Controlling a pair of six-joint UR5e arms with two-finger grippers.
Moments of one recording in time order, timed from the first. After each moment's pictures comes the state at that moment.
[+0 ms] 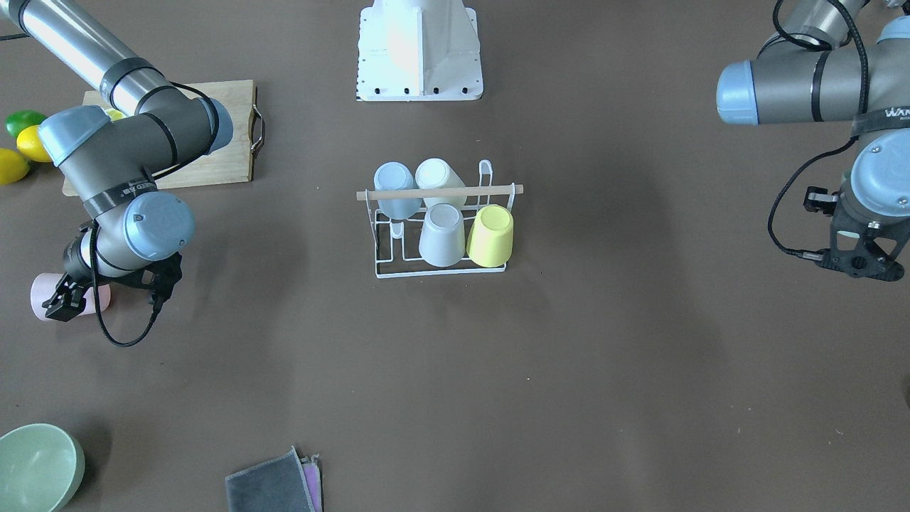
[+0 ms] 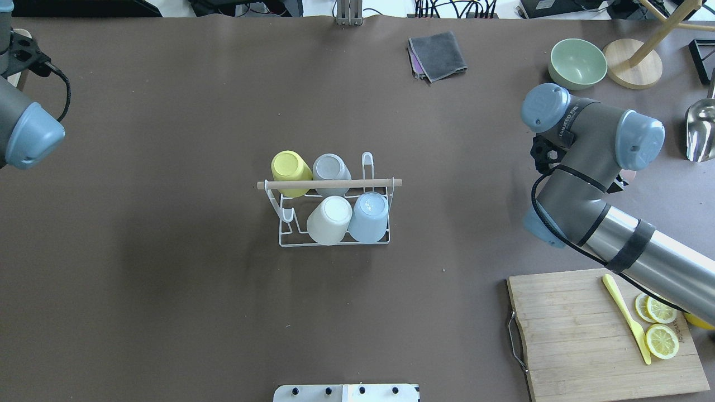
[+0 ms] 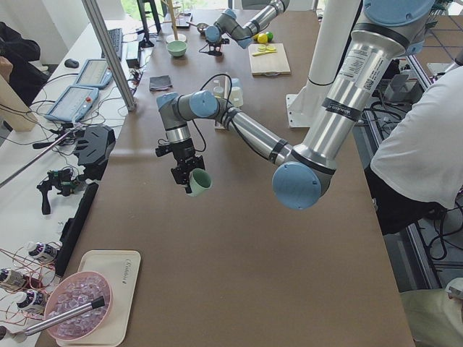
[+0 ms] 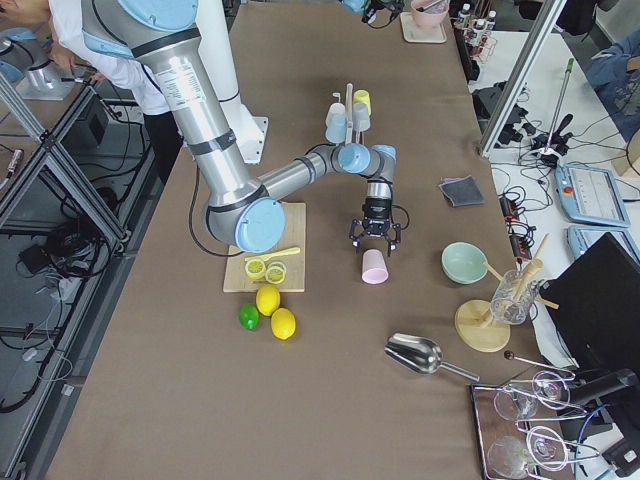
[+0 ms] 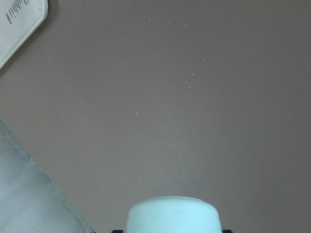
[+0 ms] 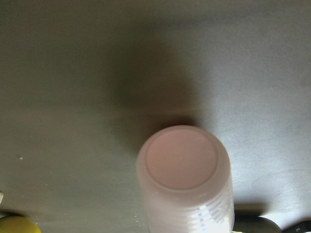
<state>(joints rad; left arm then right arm) -1.10 -2.00 -1.69 -0.89 -1.79 0.07 0.80 -1.14 1.54 -2.09 1.52 -0.72</state>
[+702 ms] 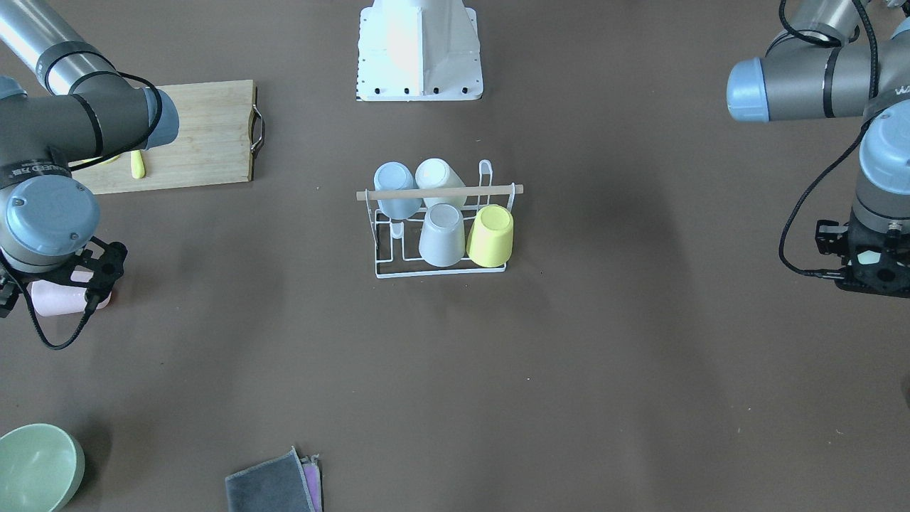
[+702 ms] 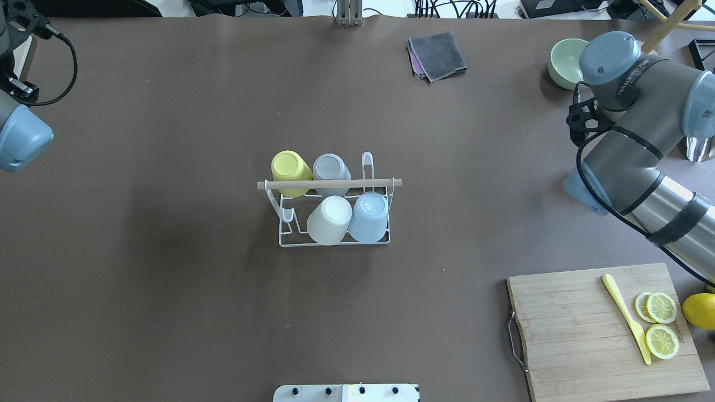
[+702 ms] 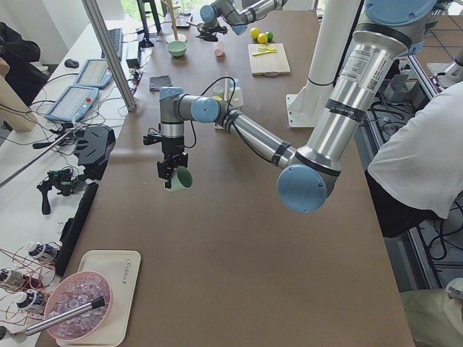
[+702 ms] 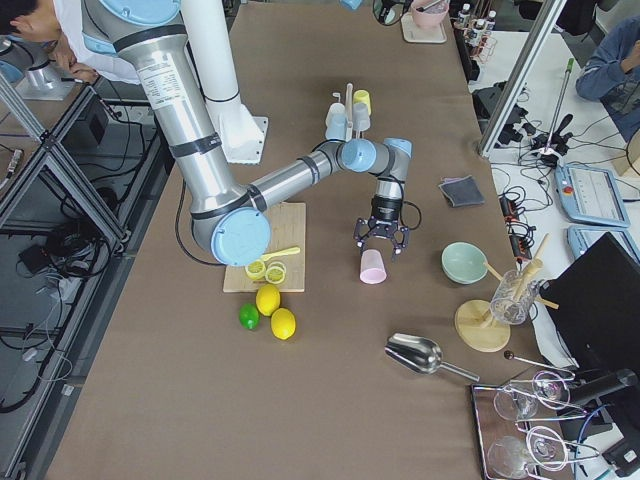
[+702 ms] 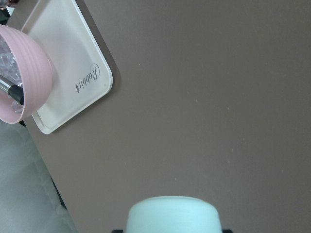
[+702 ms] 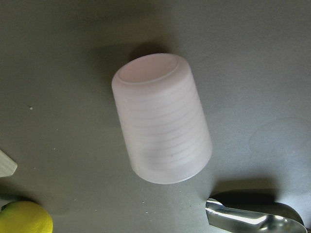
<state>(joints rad) -1.11 -1.97 -1.70 -1.25 -1.73 -0.14 0.94 -1.17 1.62 -2.09 1.68 -0.82</state>
